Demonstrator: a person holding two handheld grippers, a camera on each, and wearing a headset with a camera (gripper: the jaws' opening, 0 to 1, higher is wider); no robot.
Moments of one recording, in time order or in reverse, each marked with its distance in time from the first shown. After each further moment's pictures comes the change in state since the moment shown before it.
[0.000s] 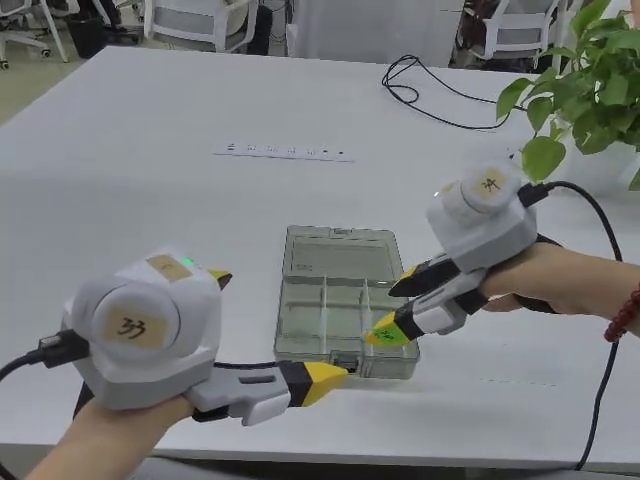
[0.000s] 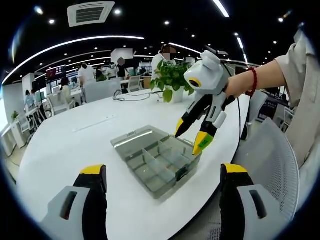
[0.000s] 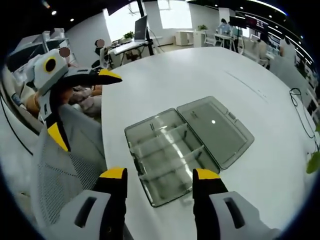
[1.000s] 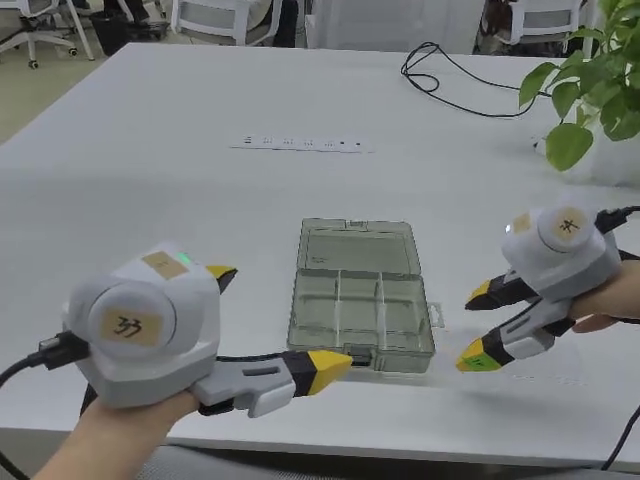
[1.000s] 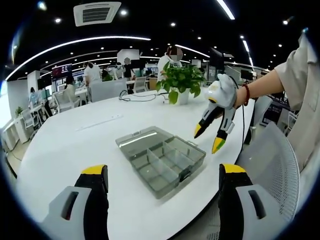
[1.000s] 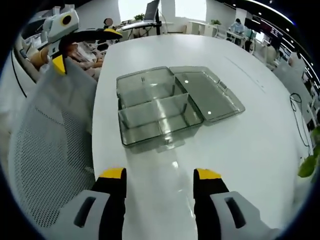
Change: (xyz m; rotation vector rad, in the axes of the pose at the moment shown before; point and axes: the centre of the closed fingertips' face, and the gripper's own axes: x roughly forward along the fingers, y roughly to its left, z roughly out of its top) left arm -0.004 0.006 0.003 -0.034 -0.023 0.044; right arm -0.014 -0.031 -0.080 -0.176 0.143 -0.020
